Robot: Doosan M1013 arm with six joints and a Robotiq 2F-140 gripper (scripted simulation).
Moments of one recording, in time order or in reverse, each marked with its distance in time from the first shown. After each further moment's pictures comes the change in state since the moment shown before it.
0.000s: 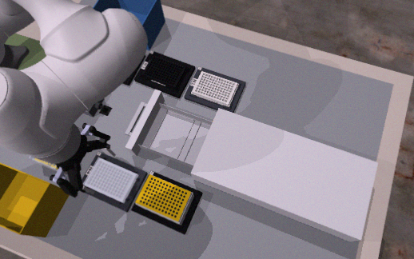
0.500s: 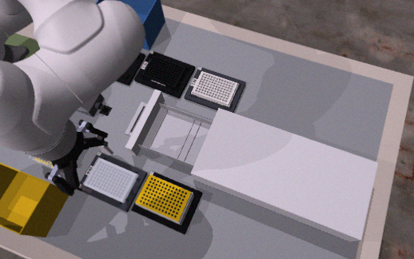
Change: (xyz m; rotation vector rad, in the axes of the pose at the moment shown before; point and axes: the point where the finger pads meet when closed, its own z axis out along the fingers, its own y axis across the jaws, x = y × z) arm 0.000 0.000 -0.018 0.000 0.000 0.000
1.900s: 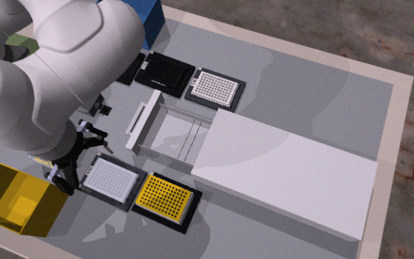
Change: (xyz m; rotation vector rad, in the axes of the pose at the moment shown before) arm 0.000 0.000 -0.001 0.000 0.000 0.000
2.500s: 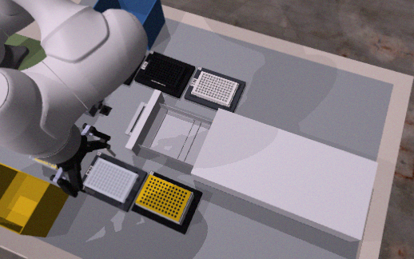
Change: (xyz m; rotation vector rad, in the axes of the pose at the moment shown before) arm 0.000 0.000 0.021 0.000 0.000 0.000
